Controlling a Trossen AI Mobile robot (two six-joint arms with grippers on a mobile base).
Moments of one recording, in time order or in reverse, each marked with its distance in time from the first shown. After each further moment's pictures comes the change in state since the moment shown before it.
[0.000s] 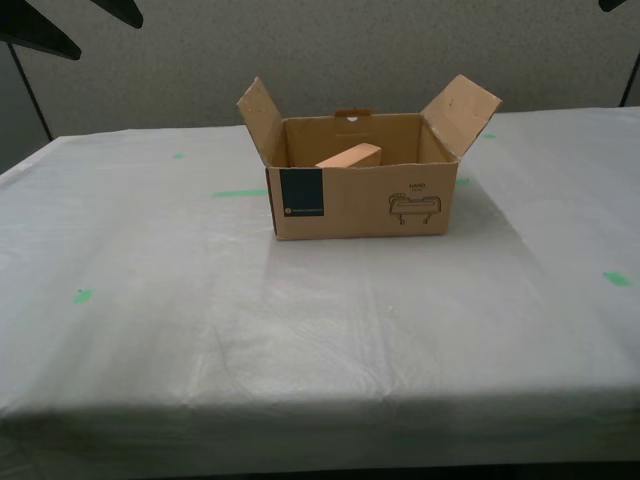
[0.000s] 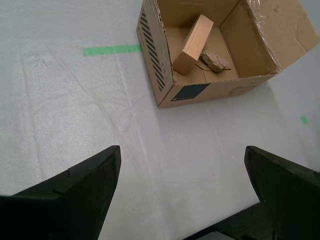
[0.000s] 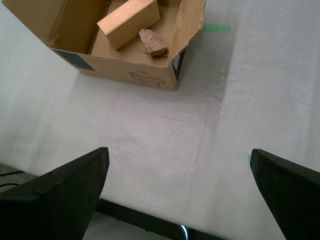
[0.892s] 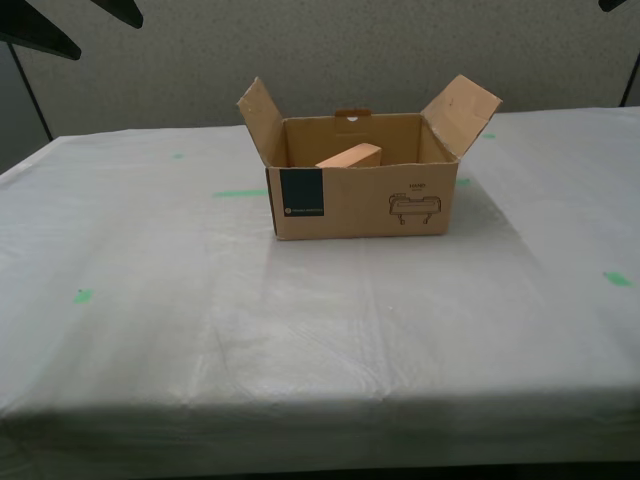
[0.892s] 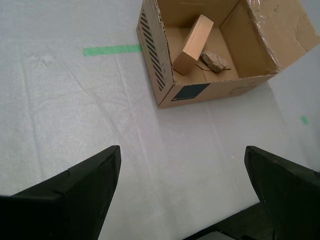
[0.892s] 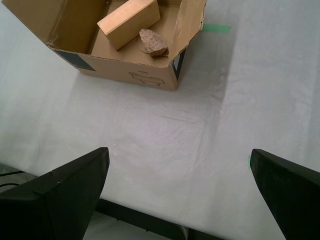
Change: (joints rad) arm 0 0.001 0.000 0.000 0.000 0.000 0.000; arm 1 0.000 0.000 0.000 0.000 0.000 0.000
